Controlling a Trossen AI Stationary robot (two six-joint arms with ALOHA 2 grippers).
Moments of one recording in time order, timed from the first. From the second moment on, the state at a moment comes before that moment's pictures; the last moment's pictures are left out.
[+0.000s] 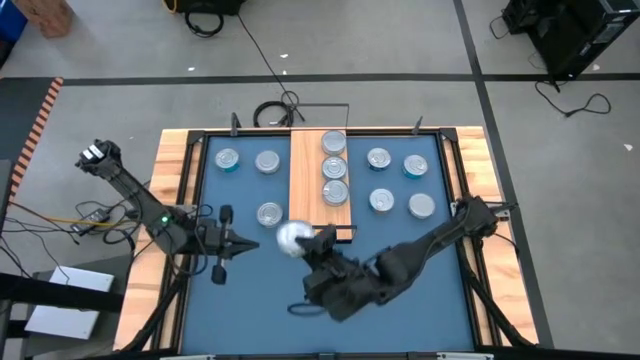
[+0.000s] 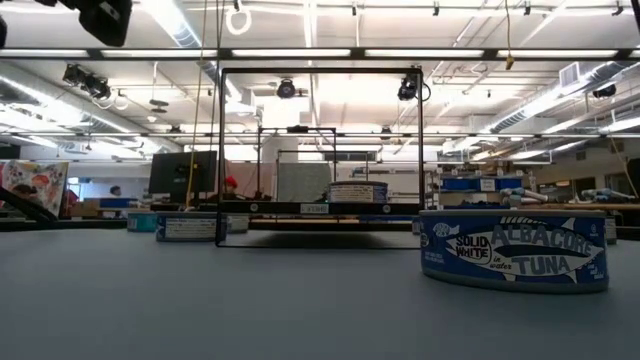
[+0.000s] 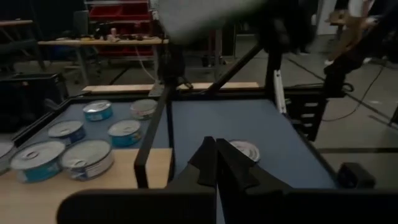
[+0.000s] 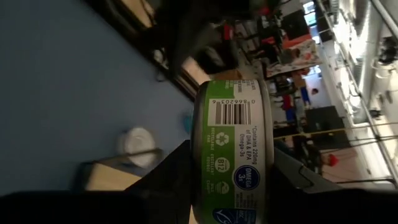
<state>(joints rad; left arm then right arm) -0.74 0.77 0.42 0.24 -0.72 -0.11 0.51 2.04 2.09 -0.75 0.98 -0.52</state>
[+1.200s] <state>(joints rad) 0.11 0.73 0.38 0.28 0.12 -0.06 -0.10 1.59 1.27 -0.23 0.59 -0.84</state>
